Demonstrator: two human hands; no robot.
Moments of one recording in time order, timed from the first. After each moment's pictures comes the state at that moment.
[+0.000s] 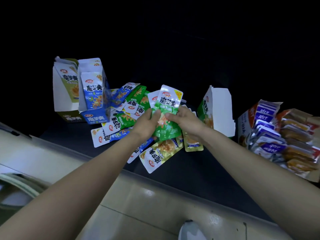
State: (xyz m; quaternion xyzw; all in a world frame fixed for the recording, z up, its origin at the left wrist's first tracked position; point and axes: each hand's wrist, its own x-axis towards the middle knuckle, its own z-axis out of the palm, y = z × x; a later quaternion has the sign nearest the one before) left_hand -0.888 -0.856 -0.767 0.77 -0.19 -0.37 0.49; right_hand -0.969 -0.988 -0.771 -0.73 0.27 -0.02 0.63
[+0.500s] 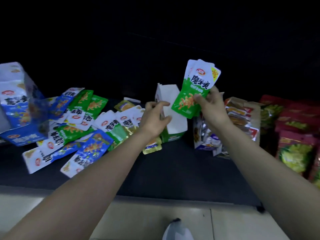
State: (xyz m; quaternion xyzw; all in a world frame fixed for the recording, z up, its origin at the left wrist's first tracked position) left_hand -0.957 -0.989 -0.783 0.76 -0.44 -0.28 0.39; right_hand -1.093 -1.107 -0.731 -0.69 0.39 -0.33 0.52
